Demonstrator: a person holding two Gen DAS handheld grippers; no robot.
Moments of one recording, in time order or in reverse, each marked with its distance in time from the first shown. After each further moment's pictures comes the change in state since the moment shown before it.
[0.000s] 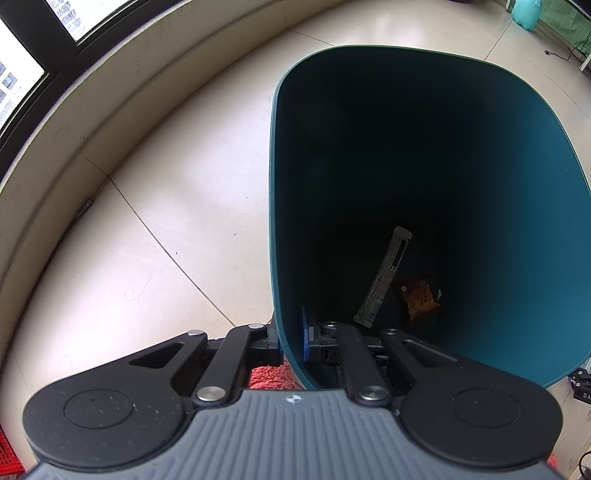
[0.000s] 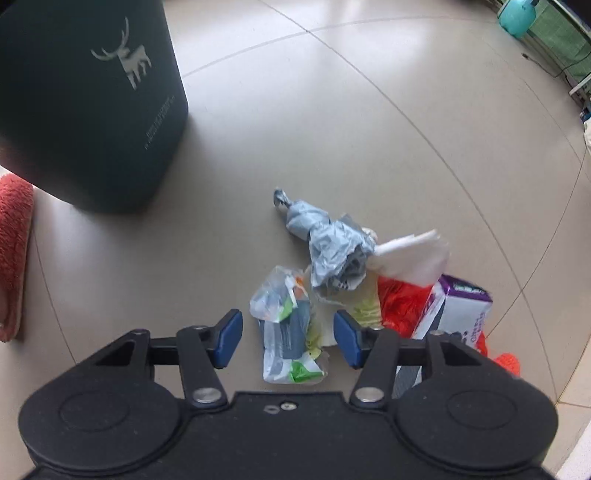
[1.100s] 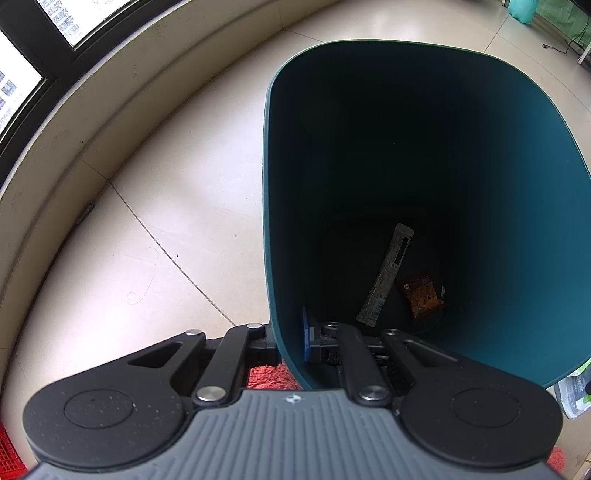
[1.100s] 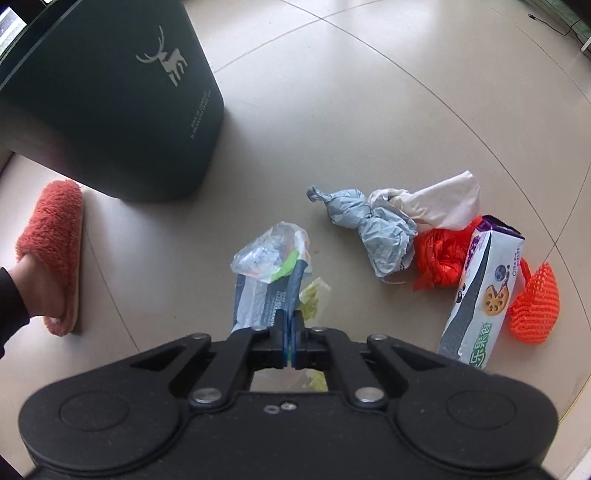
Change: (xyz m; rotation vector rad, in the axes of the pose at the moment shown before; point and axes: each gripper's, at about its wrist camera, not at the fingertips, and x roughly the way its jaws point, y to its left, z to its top) left arm -0.006 0.008 -0.016 0.011 0.001 0.014; right arm -0.048 0.030 -0.044 0.074 0.008 0.157
